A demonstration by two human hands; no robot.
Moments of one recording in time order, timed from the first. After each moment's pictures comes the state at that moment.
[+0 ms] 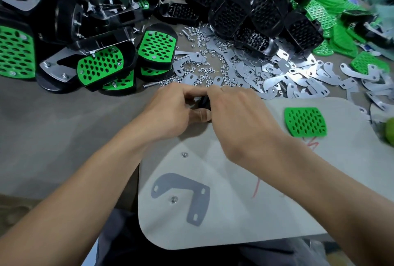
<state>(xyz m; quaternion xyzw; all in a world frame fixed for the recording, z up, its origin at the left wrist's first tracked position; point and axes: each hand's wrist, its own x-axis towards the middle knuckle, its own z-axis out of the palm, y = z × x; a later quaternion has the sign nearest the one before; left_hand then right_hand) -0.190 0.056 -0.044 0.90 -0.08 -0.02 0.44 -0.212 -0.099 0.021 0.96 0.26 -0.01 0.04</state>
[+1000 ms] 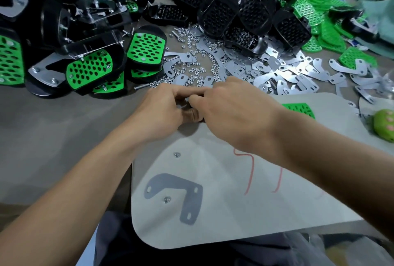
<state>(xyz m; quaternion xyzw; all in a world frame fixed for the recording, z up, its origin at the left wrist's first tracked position) -0.189 0.054 -0.049 0.86 -0.10 -0.03 0.49 -0.196 -0.110 0.034 0.90 0.42 -0.01 0.12</state>
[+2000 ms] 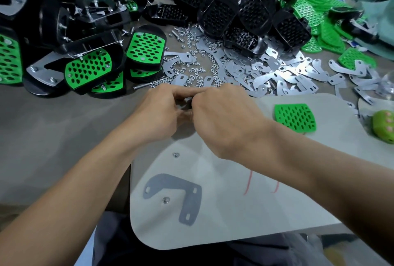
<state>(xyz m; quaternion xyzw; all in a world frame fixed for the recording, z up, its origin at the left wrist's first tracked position) -0.191 0.053 -0.049 0.85 -0.11 -0.01 0.51 -0.210 -0.093 0.032 0.94 0.32 -0.01 0.09</state>
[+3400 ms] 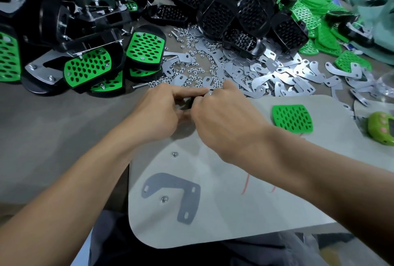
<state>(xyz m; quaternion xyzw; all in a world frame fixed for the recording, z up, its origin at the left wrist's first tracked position) -0.195 0.054 -0.043 0.88 -0.07 -0.03 0.47 -0.214 -0.097 0.030 0.92 0.38 0.01 0.14</state>
